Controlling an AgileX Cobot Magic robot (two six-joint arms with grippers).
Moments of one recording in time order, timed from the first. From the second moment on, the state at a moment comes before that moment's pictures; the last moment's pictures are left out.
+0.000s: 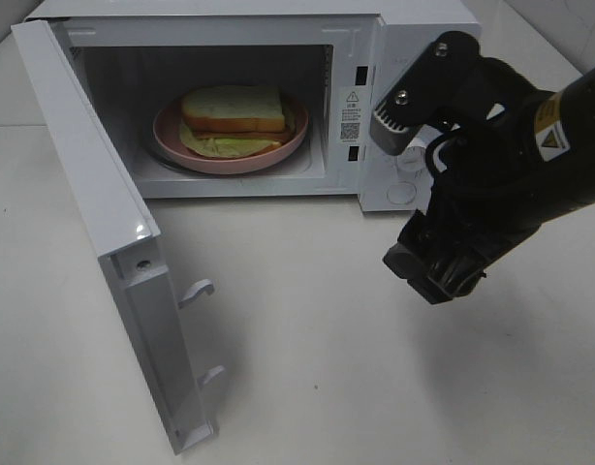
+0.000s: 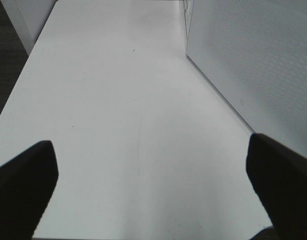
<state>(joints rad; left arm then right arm) 0.11 0.00 -0.52 -0.10 1.09 0.06 0.68 1.27 -0.80 -0.18 0.52 -0.14</state>
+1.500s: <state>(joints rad) 0.11 0.00 -0.52 -0.10 1.09 0.06 0.68 0.63 -0.75 -0.17 1.16 0.11</state>
